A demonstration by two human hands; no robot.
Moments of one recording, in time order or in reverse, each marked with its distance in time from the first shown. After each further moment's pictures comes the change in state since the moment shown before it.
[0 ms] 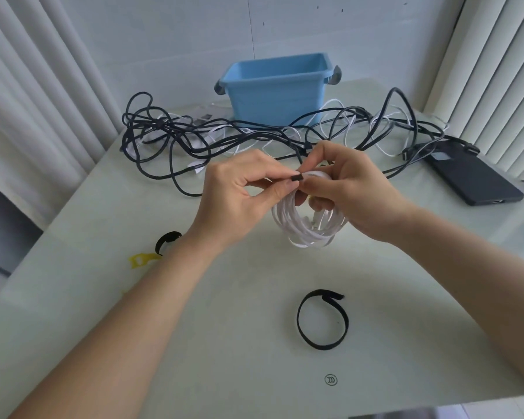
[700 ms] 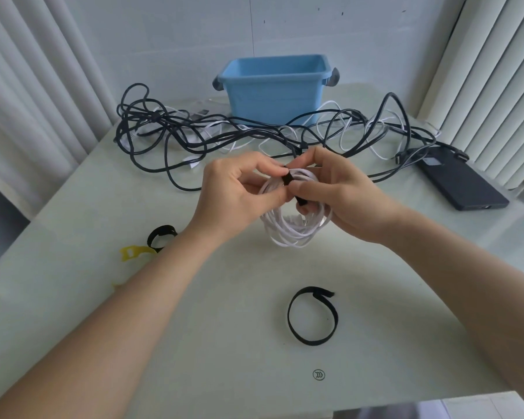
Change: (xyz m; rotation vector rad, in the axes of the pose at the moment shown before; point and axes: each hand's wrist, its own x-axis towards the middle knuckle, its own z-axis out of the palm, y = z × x) left_hand -0.005 -0.002 0.008 -0.163 0.037 -0.289; right_hand 0.001 0.005 0.001 0.081 -0.081 0.080
